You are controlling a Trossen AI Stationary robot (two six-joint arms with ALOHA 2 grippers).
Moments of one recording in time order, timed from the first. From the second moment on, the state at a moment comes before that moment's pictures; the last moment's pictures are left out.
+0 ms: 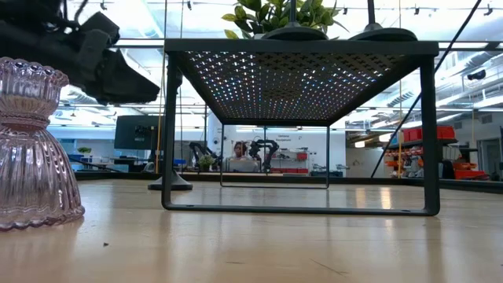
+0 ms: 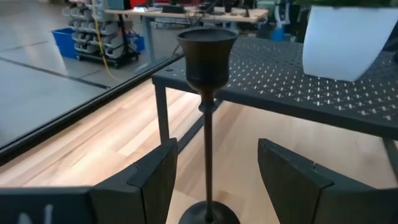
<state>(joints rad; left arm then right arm) -0.31 0.86 0.15 0.45 -0.76 -0.21 0.92 1.26 0.76 0.69 1.39 -0.25</state>
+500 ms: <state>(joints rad) -0.08 0.88 0.15 0.53 -0.42 -0.16 0.92 1.26 0.76 0.70 1.40 -0.28</state>
